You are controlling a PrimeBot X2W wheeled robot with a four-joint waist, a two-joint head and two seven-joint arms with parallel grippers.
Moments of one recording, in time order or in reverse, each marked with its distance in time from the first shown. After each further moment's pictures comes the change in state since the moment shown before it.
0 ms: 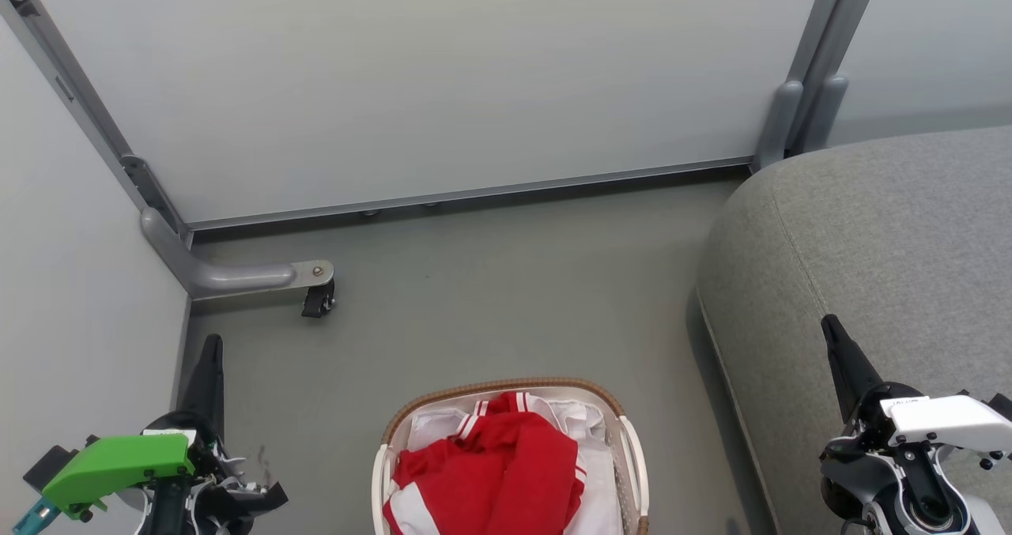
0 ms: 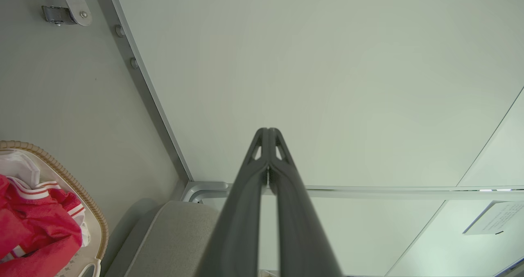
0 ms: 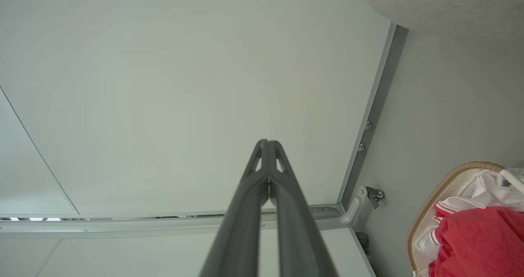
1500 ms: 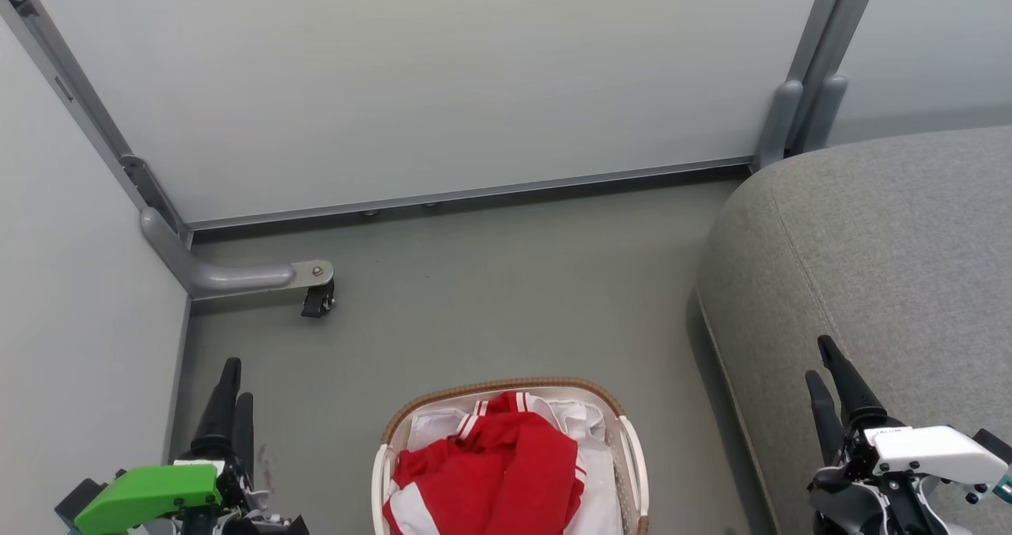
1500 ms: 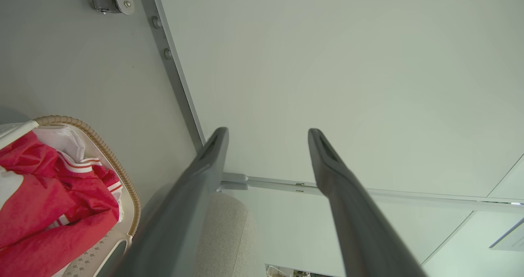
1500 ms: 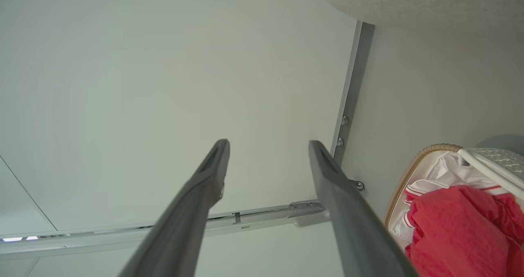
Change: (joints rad) left arm 0.048 -0.010 -0.034 0.049 0.005 0.001 -0.027; right arm 0.037 0.018 0.013 0.051 -0.006 -0.001 -0.025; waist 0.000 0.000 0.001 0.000
